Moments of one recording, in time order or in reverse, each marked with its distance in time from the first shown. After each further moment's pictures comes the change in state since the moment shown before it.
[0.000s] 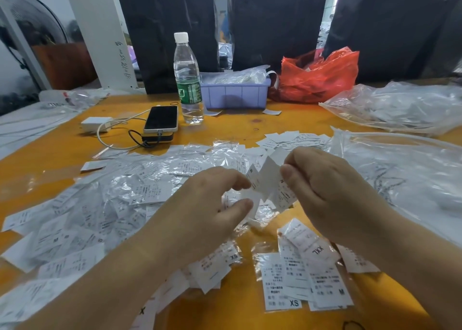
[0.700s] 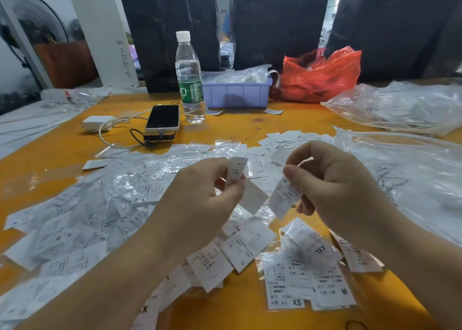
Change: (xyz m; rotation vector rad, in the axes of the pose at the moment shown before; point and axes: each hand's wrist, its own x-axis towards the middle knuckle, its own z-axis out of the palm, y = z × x) left_hand 0.001 0.003 -0.002 -0.225 0.177 -0.079; right_hand 0.001 -0.001 0.002 0.516 0.037 0.232
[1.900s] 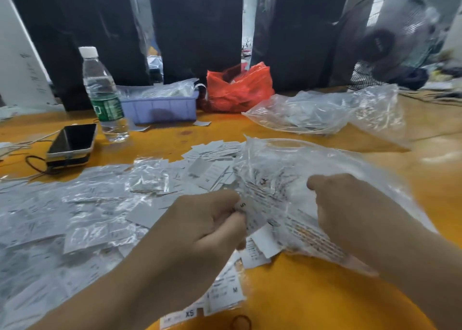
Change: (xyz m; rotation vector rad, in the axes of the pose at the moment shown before) left_hand -0.005 0.084 0.063 -0.186 -0.326 0.178; right_hand -0.058 0.020 -0.116 -1.092 -0.012 0.282
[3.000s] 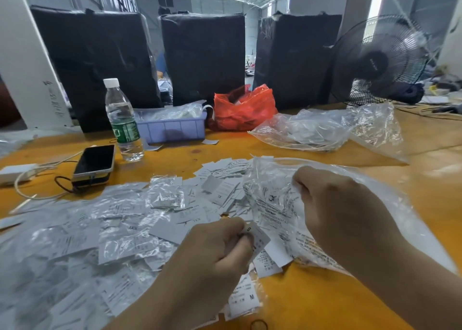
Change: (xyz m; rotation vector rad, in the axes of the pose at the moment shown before) left_hand -0.012 -0.009 0.004 0.020 0.046 -0.015; right_hand -0.014 -0.037 -0.021 0.127 0.360 -0.094
